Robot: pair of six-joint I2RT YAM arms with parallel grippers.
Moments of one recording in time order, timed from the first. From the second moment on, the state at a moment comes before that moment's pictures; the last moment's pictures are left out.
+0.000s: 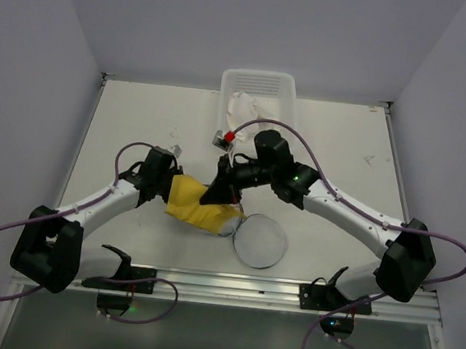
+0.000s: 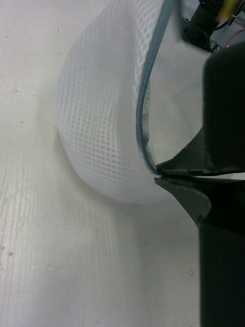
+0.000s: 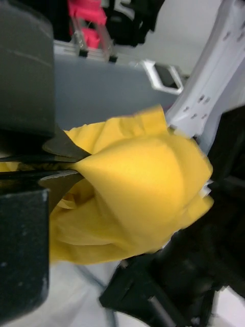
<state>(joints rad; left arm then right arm) -0.38 1.26 0.65 -0.32 0.25 -0.69 0.85 1.46 1.16 -0.14 -0.81 0.27</state>
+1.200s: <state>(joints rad) -0.38 1.20 0.61 -0.28 0.26 -0.74 0.42 2.03 1.63 -0.19 -0.02 0.42</state>
